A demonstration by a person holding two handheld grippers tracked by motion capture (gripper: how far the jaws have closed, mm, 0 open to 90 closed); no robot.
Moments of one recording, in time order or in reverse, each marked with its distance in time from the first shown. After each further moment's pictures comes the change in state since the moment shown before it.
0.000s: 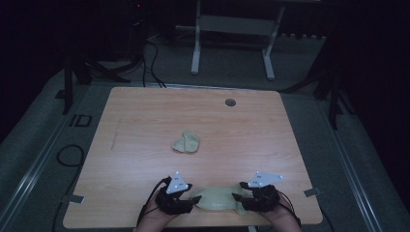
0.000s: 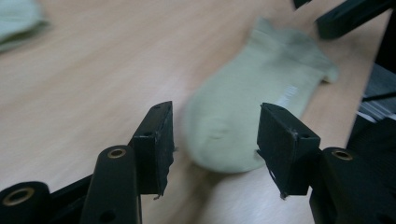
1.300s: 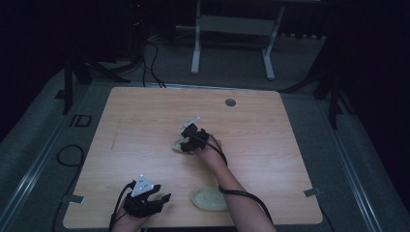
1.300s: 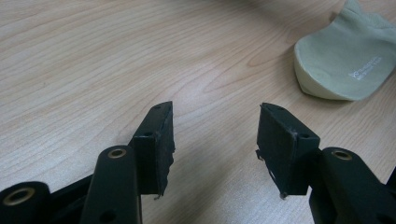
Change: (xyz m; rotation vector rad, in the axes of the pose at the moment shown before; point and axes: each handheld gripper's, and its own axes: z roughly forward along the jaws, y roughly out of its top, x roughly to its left) left arm 0.040 -0.051 -0.043 -0.010 0.139 -0.142; right arm -0.030 0.175 0.213 0.159 -0.151 -0.035
